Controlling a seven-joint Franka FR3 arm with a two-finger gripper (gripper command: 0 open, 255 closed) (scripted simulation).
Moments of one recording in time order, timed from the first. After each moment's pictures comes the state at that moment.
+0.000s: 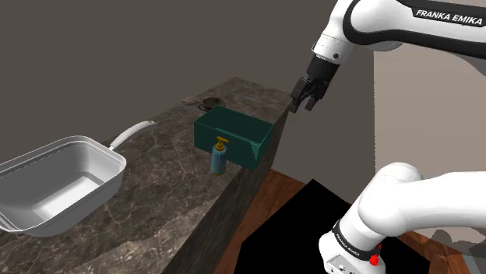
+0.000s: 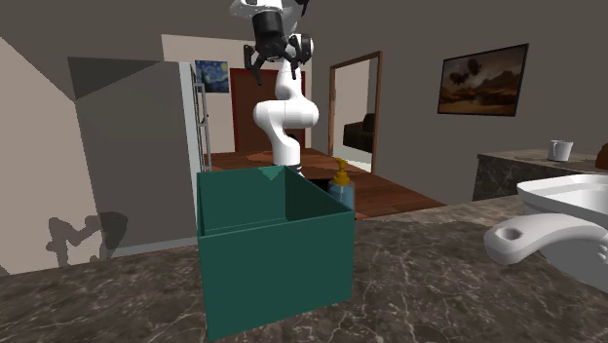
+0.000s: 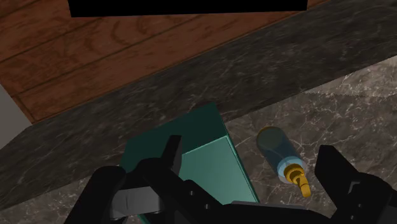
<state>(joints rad) -0.02 -0.82 -0.06 -2.41 0.11 1.66 0.00</state>
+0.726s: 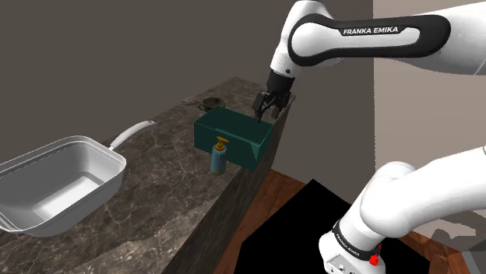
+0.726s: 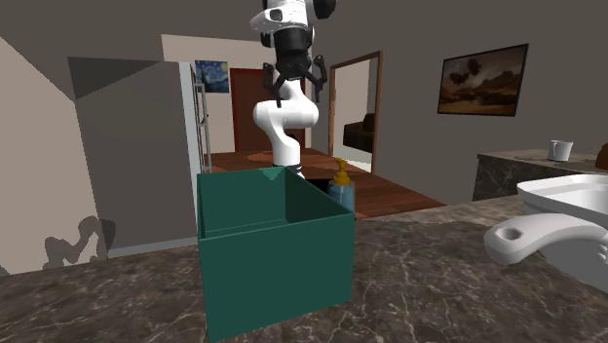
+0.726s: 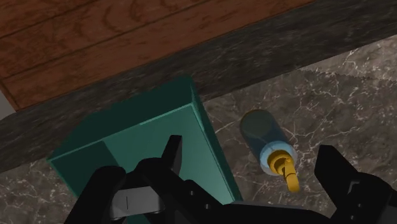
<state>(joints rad) 0.04 -0.55 0.05 -2.37 0.15 1.90 0.06</state>
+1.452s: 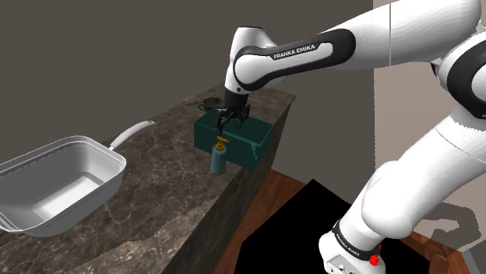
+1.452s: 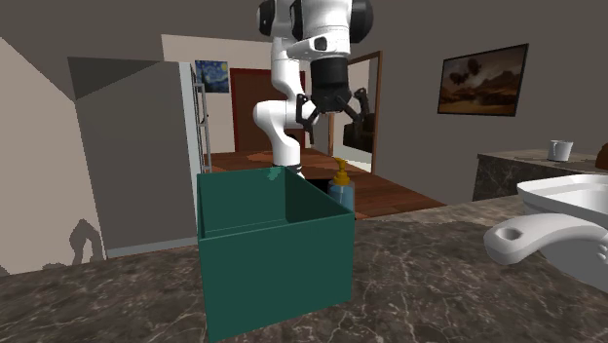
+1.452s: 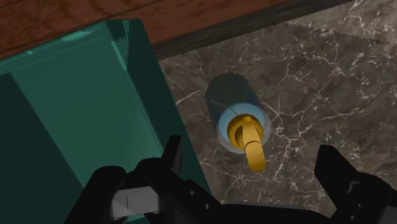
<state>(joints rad) 0.08 -0.16 0.16 -2.20 0.12 2.10 0.16</state>
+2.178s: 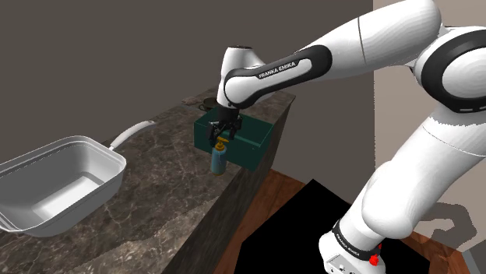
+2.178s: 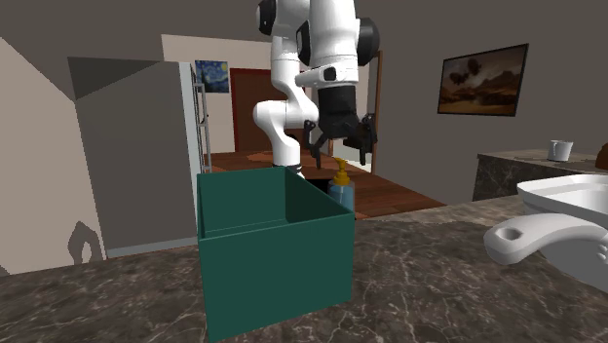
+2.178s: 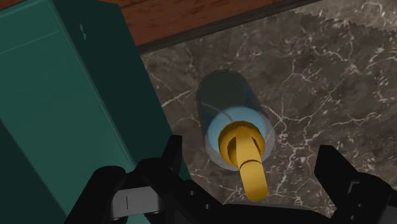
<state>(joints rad) 0.09 -0.05 0.18 -2.22 0.11 2.22 0.18</state>
